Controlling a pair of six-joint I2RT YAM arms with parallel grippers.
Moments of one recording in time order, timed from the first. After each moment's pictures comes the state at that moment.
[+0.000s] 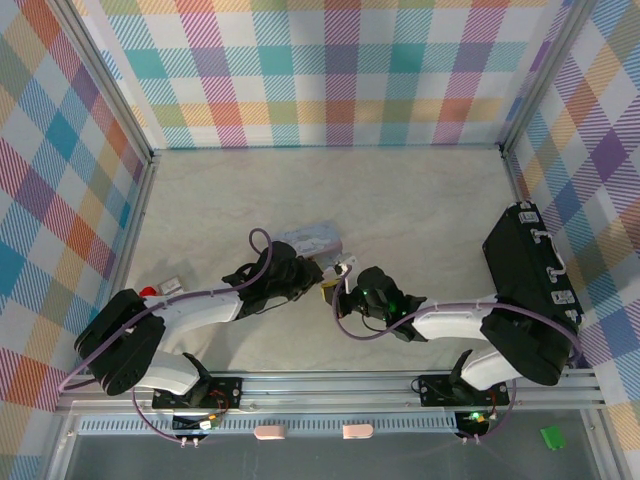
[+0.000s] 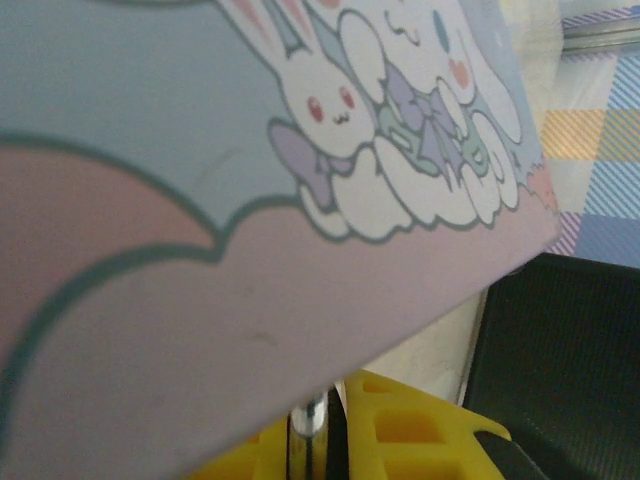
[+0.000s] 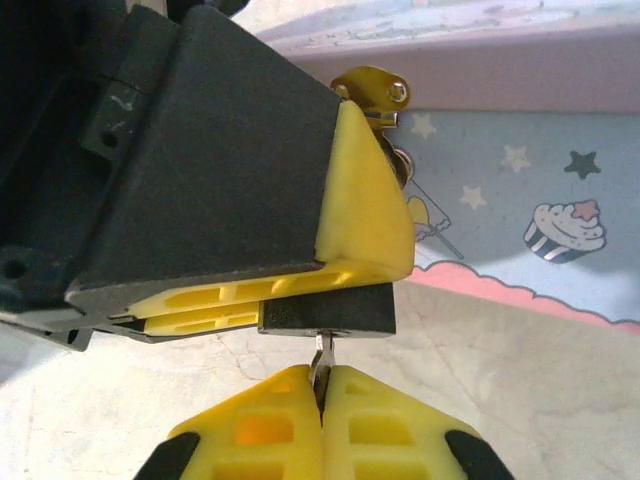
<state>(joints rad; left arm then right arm) -0.75 1.39 0.63 0.11 0.11 -1.33 0.95 1.43 0.45 0.53 -0.06 0.42</state>
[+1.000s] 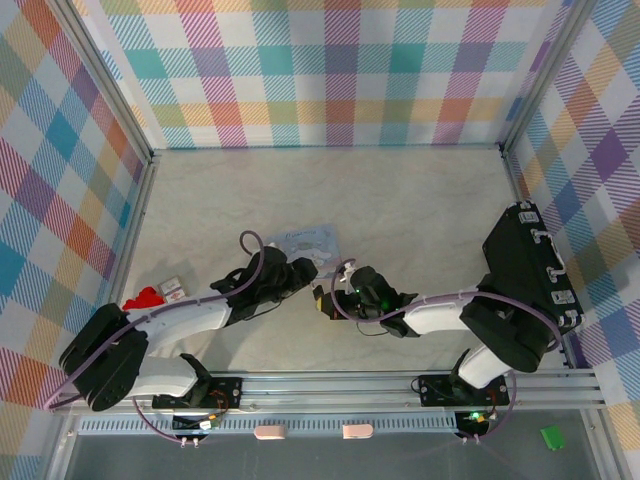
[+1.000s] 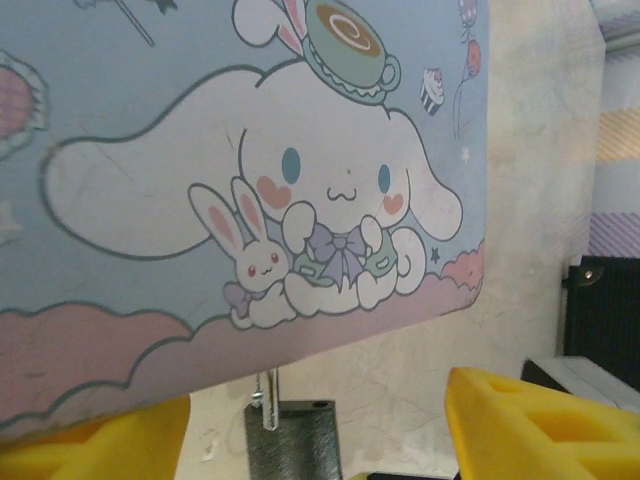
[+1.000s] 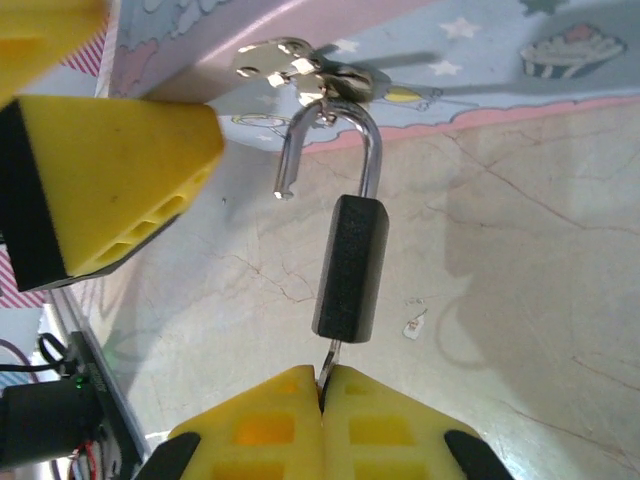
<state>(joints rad) -0.73 1.27 0.57 0.02 0.00 -1.14 0.92 1.55 0.47 0.48 -0.25 0.91</state>
